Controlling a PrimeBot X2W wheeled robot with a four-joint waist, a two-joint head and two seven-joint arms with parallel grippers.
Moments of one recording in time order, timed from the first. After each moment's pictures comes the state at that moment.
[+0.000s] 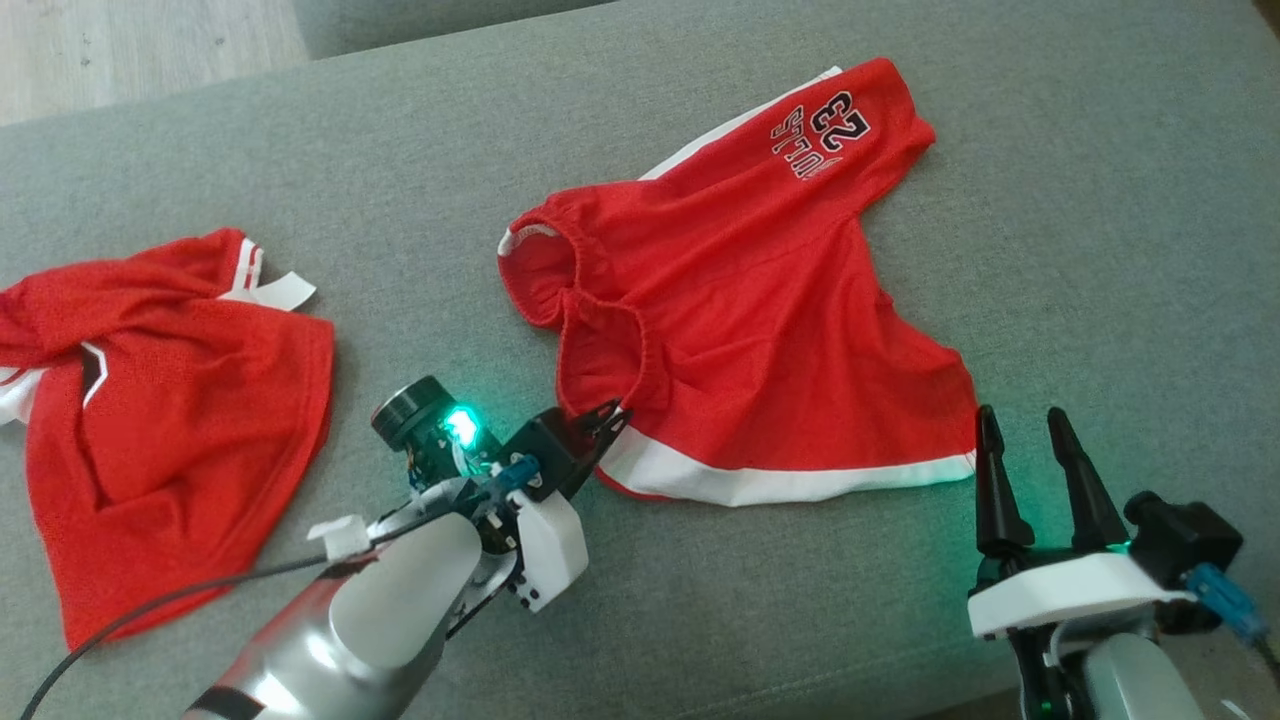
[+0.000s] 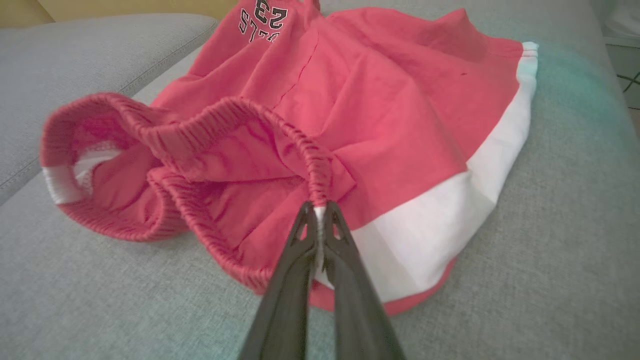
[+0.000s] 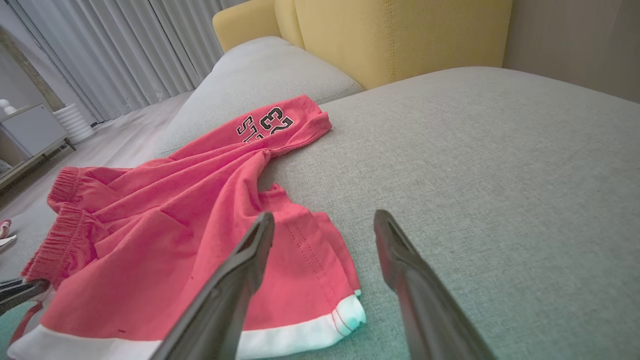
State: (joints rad) left arm -0.62 0.21 -0.93 0.64 -0.24 -0.13 -0.04; right arm -0.05 -0.04 0.03 0.32 0.28 0.13 -0.25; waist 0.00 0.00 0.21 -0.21
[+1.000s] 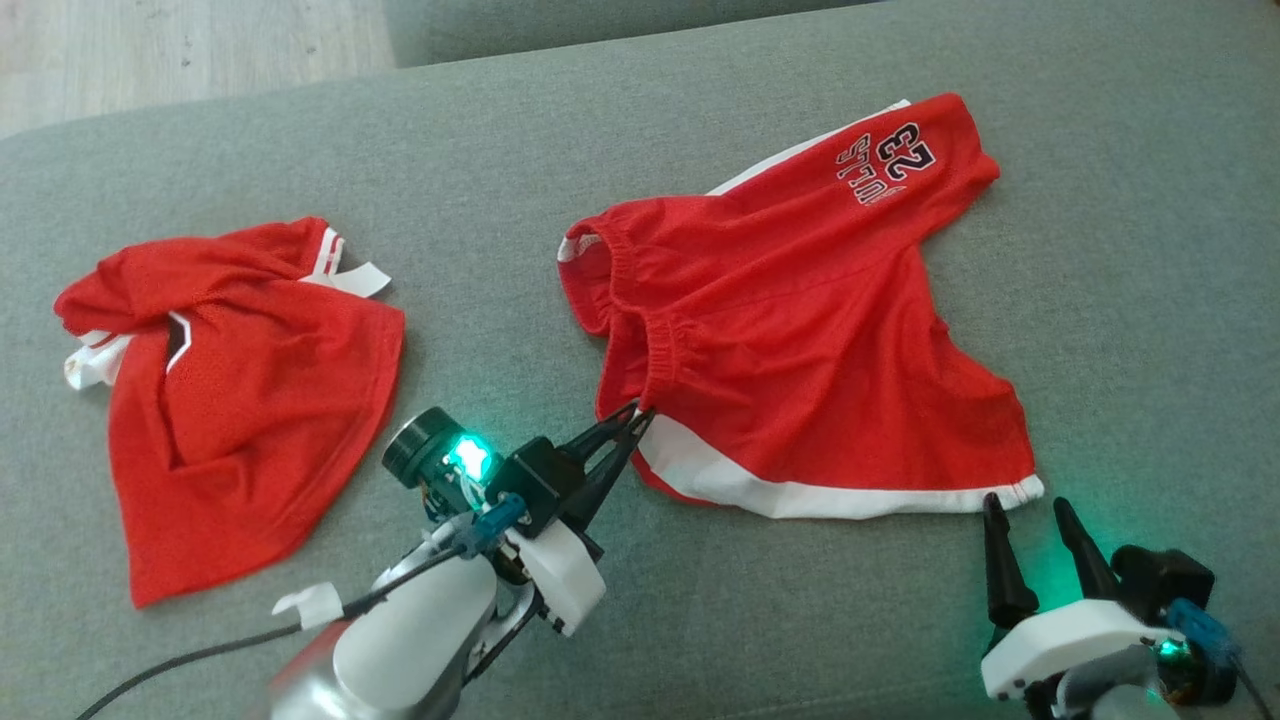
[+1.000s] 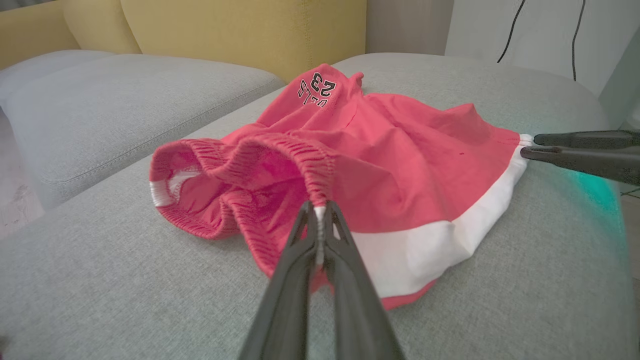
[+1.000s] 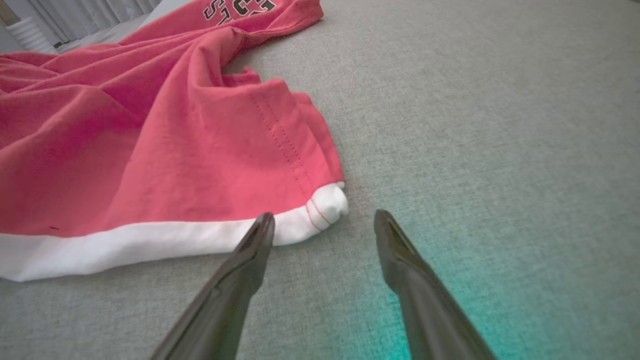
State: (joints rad) left arm -0.53 0.22 -0.90 0.51 -0.32 -0.05 -0.15; right arm -0.05 -0.04 -0.05 0.55 0.18 0.13 -0.22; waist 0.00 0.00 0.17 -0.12
